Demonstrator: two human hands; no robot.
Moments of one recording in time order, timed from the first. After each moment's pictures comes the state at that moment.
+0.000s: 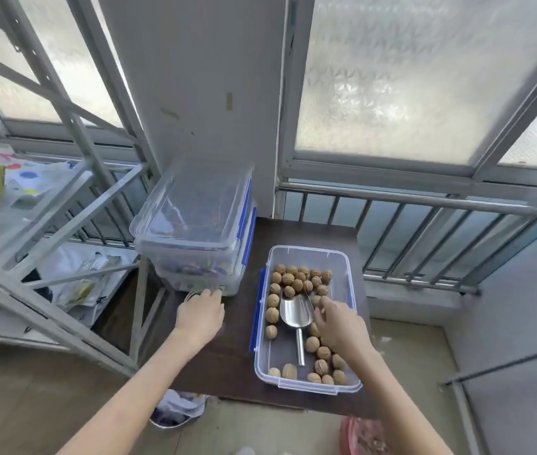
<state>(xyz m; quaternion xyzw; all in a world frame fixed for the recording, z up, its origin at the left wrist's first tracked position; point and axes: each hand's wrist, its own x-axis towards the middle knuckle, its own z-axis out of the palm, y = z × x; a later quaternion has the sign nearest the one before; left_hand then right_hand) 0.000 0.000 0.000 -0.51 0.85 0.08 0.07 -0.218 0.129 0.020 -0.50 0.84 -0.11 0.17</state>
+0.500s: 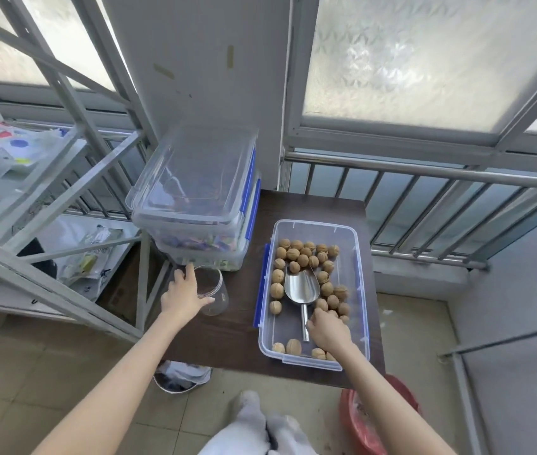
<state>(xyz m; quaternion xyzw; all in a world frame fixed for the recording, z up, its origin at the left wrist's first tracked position) 0.033 -0.043 -0.069 -0.62 0.75 0.19 0.09 -0.209 0.121 -0.082 -0.41 0.85 0.00 0.32</state>
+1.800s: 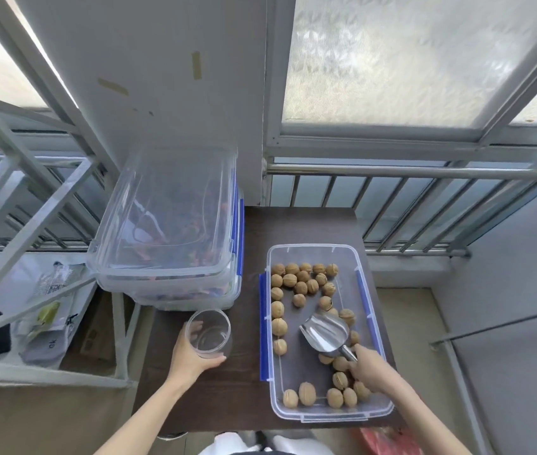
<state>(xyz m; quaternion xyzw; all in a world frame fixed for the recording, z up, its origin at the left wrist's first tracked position) 0.036 -0.075 -0.158 -0.57 0.62 0.51 -0.17 -0.272 0.122 -0.124 -0.33 0.86 0.03 0.40</state>
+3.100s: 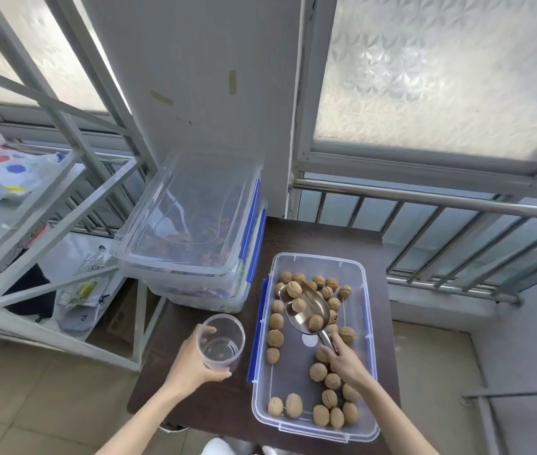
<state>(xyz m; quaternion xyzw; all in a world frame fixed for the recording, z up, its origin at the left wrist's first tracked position) 0.023 -0.038 -0.109 -0.56 0.68 0.45 -0.12 -0.285 0.072 -0.132 -0.35 0.76 -0.26 0.48</state>
